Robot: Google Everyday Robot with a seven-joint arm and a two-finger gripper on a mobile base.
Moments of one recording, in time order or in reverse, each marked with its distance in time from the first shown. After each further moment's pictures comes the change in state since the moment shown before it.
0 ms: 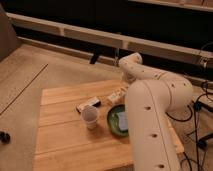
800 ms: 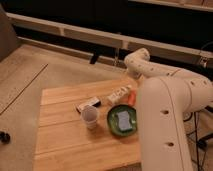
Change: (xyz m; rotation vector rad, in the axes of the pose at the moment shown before) arm -0.032 -0.009 -0.046 -0.087 -0.108 -0.007
